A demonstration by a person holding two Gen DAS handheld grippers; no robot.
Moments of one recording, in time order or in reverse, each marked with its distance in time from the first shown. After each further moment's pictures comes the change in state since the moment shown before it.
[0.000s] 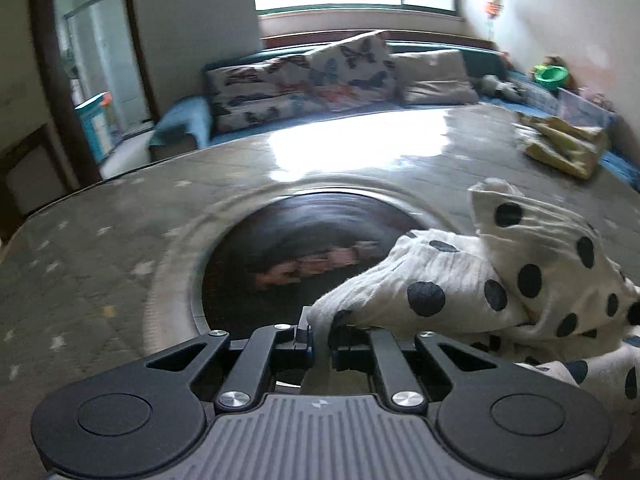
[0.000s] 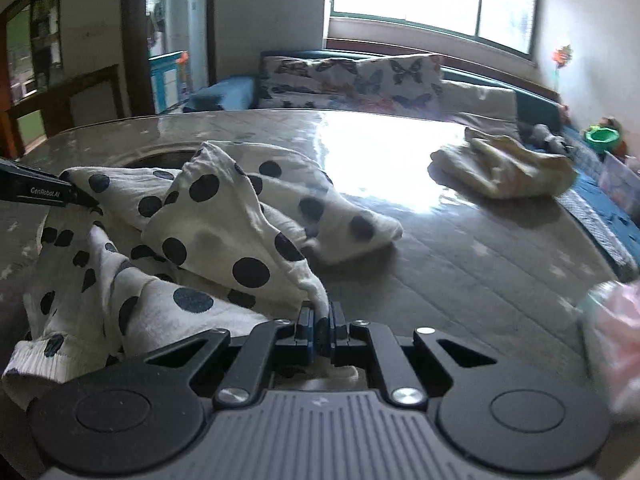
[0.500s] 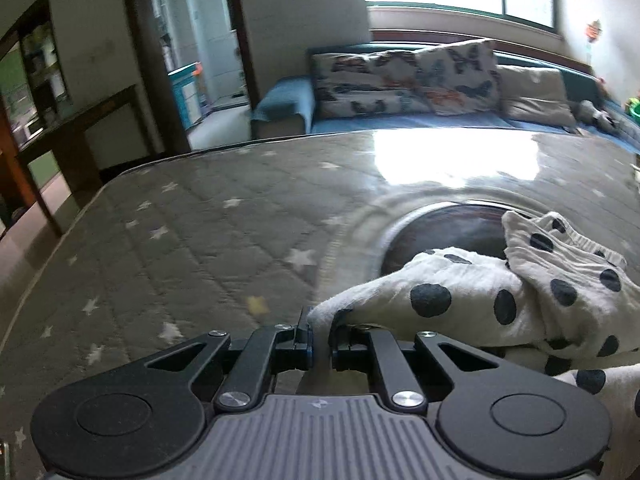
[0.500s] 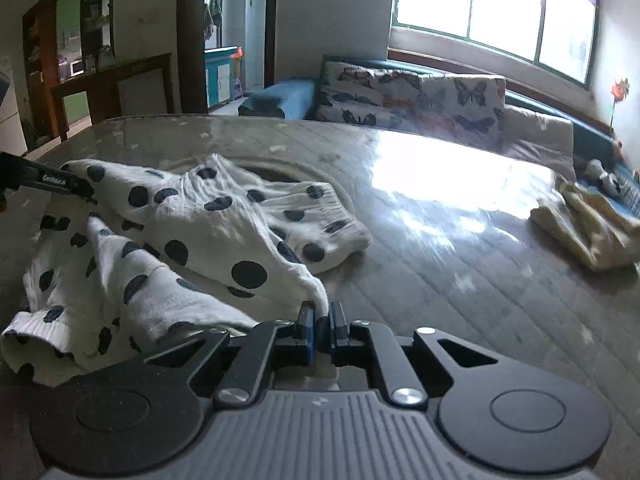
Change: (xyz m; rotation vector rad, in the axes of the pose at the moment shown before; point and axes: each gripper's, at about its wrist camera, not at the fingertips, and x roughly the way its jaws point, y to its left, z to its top) left arm 0.016 0.106 0.002 -0.171 0.028 0.208; right arm 0.048 0.073 0.053 -0.114 -0.033 0.097
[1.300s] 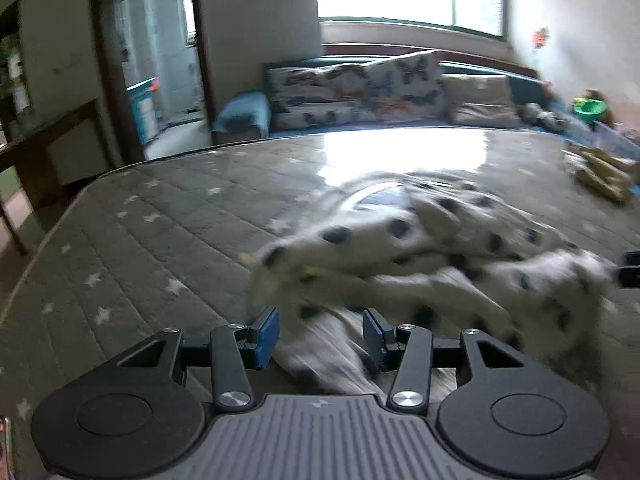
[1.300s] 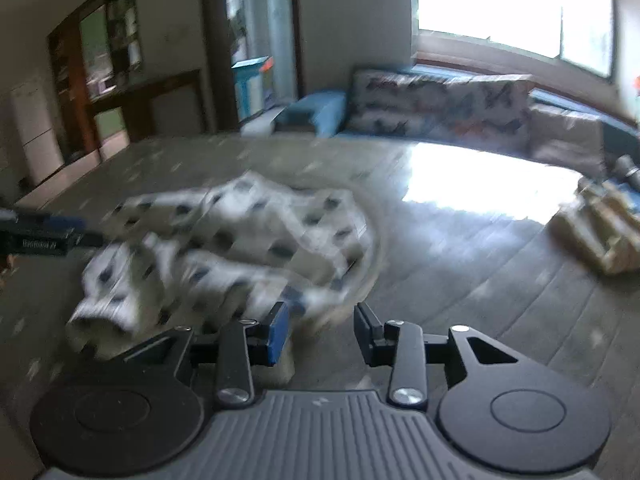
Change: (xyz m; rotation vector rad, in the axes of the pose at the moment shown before) left arm -0.081 0.013 -0.061 0.077 -0.057 -0.188; right arm -0.040 -0.015 0.000 0.019 0.016 0.163
